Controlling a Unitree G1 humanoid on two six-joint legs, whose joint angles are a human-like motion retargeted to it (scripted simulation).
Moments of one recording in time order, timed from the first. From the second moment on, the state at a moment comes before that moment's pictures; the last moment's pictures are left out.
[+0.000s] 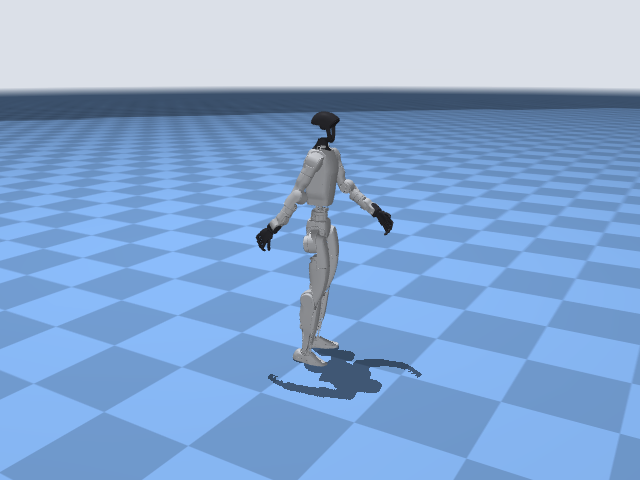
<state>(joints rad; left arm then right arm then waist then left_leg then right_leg) -0.48 0.05 -0.05 1.04 0.21 -0.15 -0.32 0.35 -0.27 -0.32 1.70 -0.05 0.30 0.17 -0.05 -0.01 -0.03 -0.02 -0.07 0.20 0.01 -0.11 0.04 -0.03 -0.05 -0.15 0.03 0.07 0.04</state>
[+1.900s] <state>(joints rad) 0.19 0.14 0.10 1.70 0.32 0.18 0.03 -0.32 -0.05 0.22 1.32 -0.28 -0.03 0.09 -0.09 0.00 -0.02 0.01 -0.06 0.19 0.00 -0.11 0.04 -0.01 -0.03 -0.11 0.04 0.07 0.02</state>
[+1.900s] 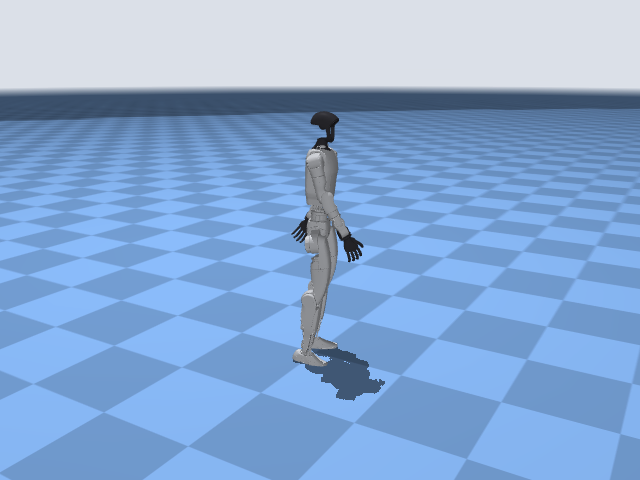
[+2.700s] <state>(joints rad) 0.49 0.11 0.17 1.70 0.46 0.15 0.06 -0.43 0.07 0.25 1.19 -0.02 -0.12 0.20 -0.09 0.01 -0.02 0.04 -0.02 0.31 -0.02 -0.15 0.02 -0.09 0.02 0.05 0.06 0.12 0.05</state>
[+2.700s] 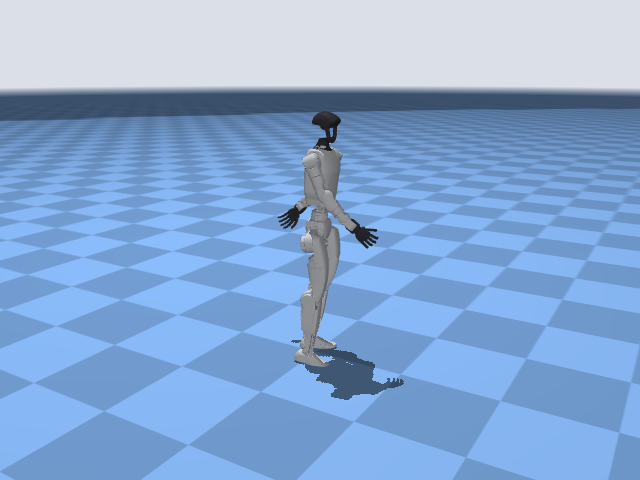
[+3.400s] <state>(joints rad) -0.20 0.13 -0.17 0.81 0.33 -0.24 -0.23 0.23 -0.30 -0.11 1.70 0.14 0.28 0.09 -0.05 0.02 -0.04 -0.02 -0.05 0.21 0.00 -0.11 0.02 -0.04 -0.04 -0.15 0.04 0.08 0.01</state>
